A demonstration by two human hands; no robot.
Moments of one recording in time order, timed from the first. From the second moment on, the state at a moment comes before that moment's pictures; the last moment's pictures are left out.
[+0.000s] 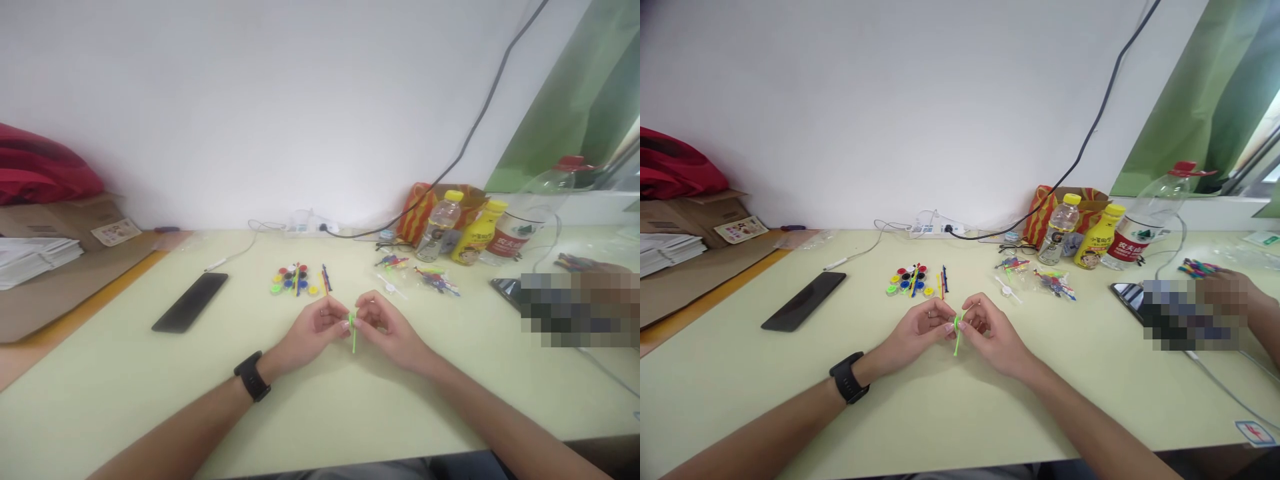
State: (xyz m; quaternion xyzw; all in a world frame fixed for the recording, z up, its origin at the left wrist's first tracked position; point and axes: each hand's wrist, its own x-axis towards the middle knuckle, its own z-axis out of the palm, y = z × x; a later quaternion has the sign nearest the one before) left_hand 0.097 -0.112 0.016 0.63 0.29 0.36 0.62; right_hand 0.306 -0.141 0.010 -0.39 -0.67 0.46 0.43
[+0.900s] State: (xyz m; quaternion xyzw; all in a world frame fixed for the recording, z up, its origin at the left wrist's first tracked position) left_hand 0.065 -0.072 0.011 0.89 0.41 0.20 0.00; right_hand 0.354 -0.106 -0.013 -0.60 -0.75 -0.02 0.28
